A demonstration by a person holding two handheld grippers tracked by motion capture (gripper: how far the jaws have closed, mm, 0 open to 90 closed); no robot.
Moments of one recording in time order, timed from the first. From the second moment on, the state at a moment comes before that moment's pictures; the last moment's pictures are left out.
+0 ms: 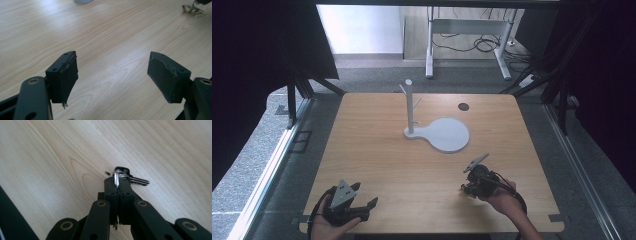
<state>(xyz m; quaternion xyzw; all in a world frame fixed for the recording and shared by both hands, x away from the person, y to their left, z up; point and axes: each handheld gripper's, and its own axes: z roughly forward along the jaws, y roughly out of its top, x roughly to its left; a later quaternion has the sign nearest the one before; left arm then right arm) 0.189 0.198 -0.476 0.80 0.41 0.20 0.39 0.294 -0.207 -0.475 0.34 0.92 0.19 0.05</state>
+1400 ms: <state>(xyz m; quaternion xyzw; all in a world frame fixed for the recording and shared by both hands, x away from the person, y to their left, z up) 0.189 0.199 -0.475 0.80 0.41 0.20 0.39 0.314 -0.204 -0.403 0.33 0.91 0.23 0.09</state>
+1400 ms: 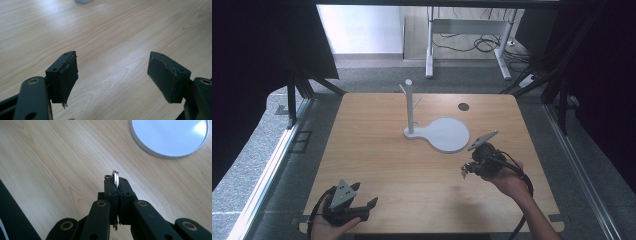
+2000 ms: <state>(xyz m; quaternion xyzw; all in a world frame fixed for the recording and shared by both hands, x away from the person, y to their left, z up) 0.190 0.197 -0.477 0.80 0.41 0.19 0.39 0.337 -0.192 -0.396 0.33 0.91 0.24 0.08</state>
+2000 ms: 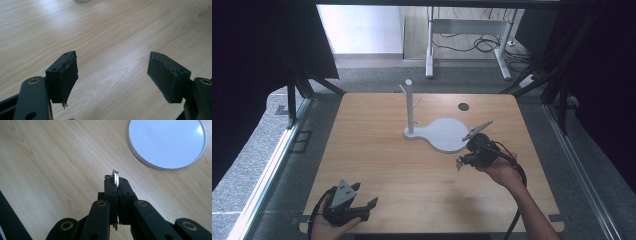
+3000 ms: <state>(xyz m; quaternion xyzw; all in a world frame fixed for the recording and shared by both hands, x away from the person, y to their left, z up) 0.189 0.200 -0.475 0.80 0.41 0.20 0.39 0.378 -0.171 -0.390 0.34 0.91 0.23 0.07</state>
